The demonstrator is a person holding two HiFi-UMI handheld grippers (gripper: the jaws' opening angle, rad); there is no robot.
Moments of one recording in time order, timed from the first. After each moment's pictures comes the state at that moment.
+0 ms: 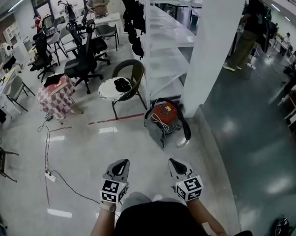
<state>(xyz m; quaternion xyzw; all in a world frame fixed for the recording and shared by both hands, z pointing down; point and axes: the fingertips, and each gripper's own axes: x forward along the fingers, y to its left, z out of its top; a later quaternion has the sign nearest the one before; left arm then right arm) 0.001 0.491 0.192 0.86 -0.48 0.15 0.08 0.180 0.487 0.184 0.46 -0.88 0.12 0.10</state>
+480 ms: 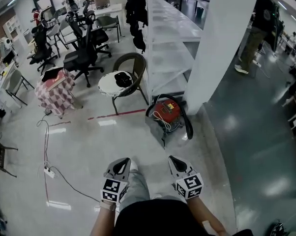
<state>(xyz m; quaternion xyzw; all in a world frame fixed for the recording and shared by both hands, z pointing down) 0.011 0.442 0.210 0.86 -0.48 0.17 0.09 0.183 0.428 0.202 0.44 -0.88 0.14 0.12</state>
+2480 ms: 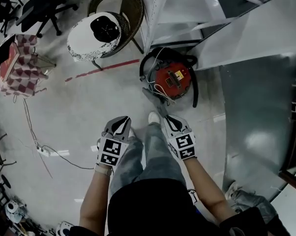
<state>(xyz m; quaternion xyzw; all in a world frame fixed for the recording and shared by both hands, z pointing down) -0.011 0.032 0.425 0.85 -0.37 0.29 0.23 0.135 0.032 0.454 0.39 -0.82 0.25 0.33</state>
